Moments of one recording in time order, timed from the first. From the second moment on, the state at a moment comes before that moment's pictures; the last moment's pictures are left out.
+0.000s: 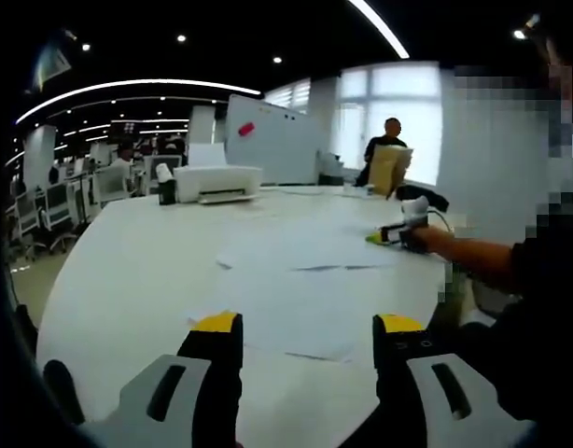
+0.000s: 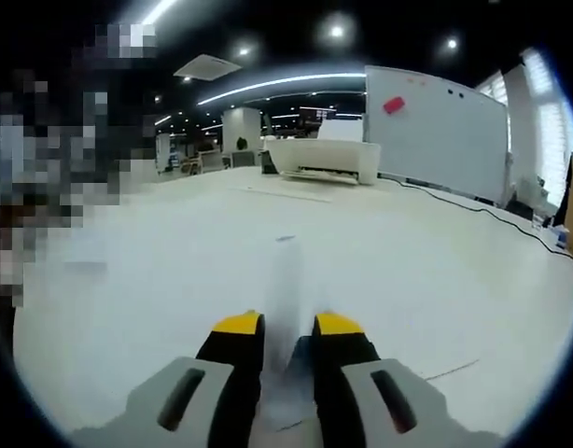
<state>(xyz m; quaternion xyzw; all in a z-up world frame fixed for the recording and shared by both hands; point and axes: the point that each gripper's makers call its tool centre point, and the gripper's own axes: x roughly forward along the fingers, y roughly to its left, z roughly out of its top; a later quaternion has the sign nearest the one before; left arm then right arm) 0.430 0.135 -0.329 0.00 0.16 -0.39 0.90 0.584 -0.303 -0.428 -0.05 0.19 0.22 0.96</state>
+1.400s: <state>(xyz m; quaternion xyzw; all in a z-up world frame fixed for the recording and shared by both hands) 0.429 0.125 -0.325 0.00 0.16 -0.40 0.90 0.551 -0.300 -0.335 0.00 0.03 0.23 0.97</state>
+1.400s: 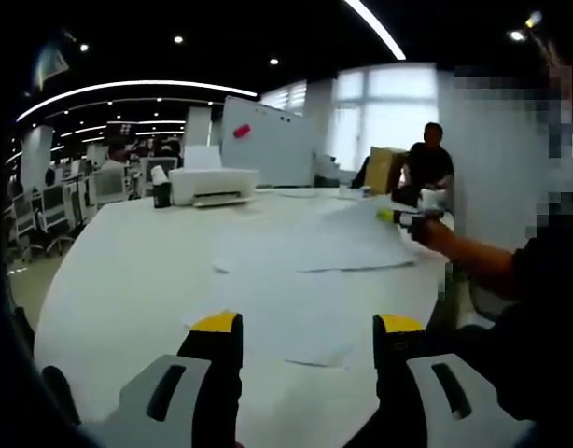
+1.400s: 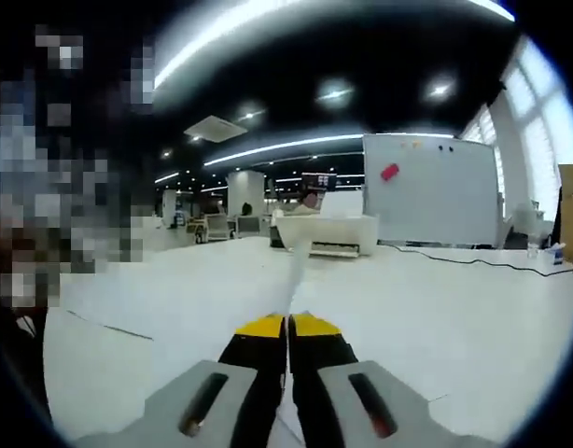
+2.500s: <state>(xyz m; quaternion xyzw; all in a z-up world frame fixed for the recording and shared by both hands) 0.439 0.125 -0.302 -0.04 0.09 -0.40 0.91 0.522 -0.282 -0.277 0.00 -0.02 0.25 0.97</state>
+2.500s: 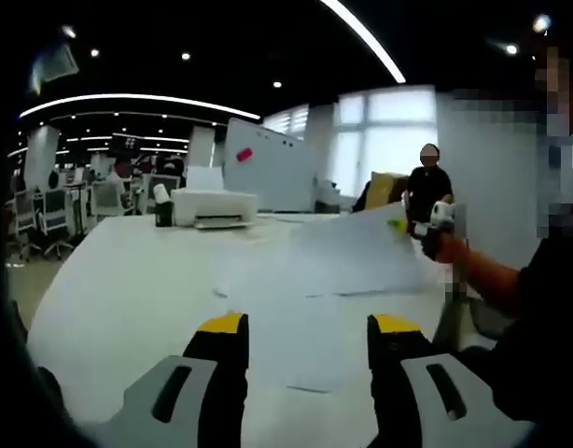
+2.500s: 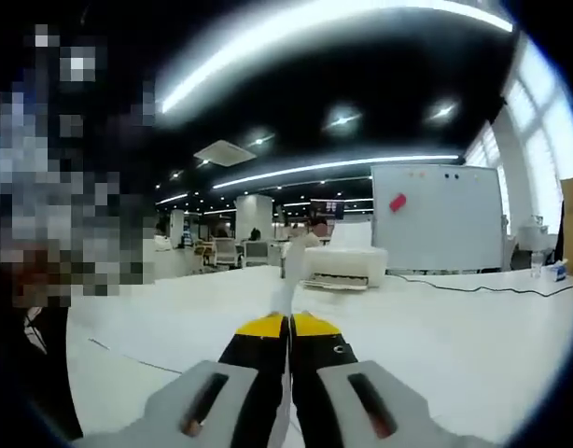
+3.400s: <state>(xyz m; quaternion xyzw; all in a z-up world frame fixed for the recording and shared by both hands) 0.443 0.121 -0.292 -0.06 0.04 -0.39 0.92 0.507 -0.261 -0.245 0.01 -0.05 0.27 0.96</state>
